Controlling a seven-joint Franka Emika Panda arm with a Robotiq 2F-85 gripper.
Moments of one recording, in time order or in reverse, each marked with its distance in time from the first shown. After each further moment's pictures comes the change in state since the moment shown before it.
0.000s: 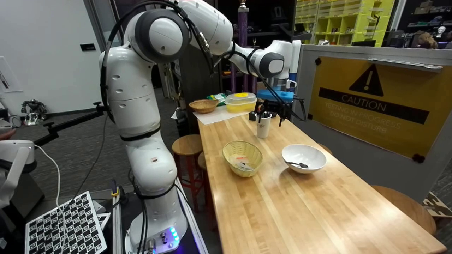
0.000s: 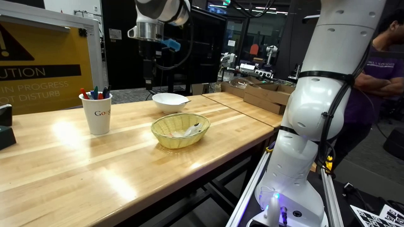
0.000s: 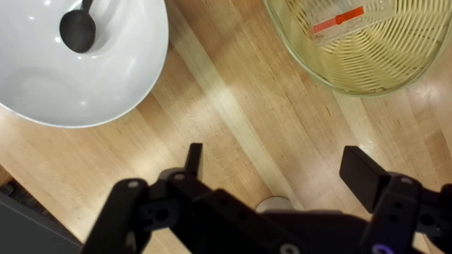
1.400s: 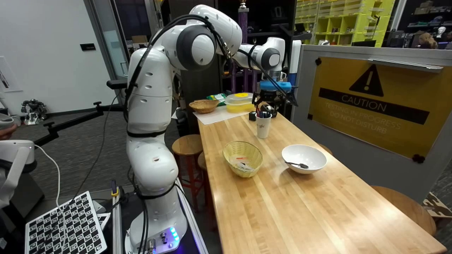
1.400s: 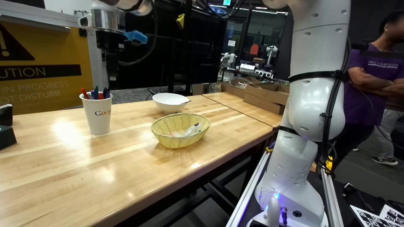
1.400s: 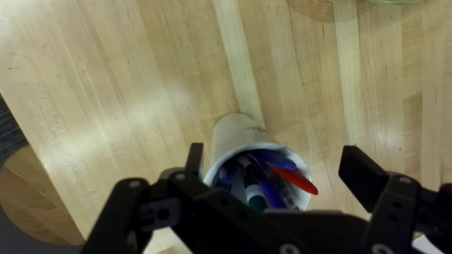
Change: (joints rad) arm 0.031 0.238 0.139 0.326 -0.024 -0.083 -0.119
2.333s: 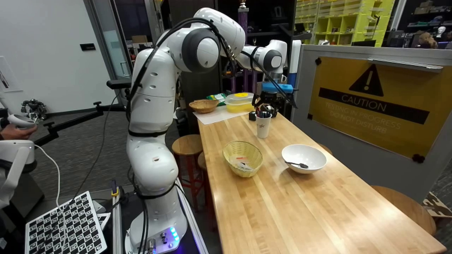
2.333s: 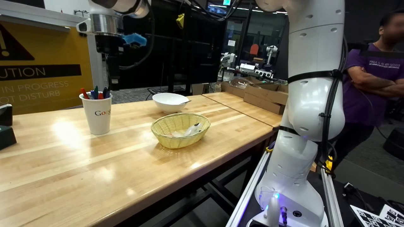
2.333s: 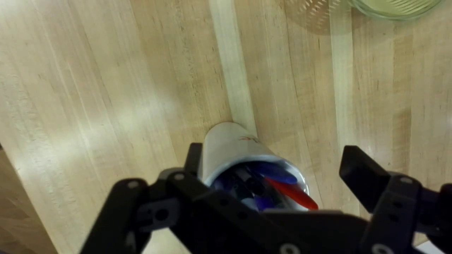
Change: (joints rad) arm -0.001 0.048 0.002 0.045 -0.002 -0.060 -0.054
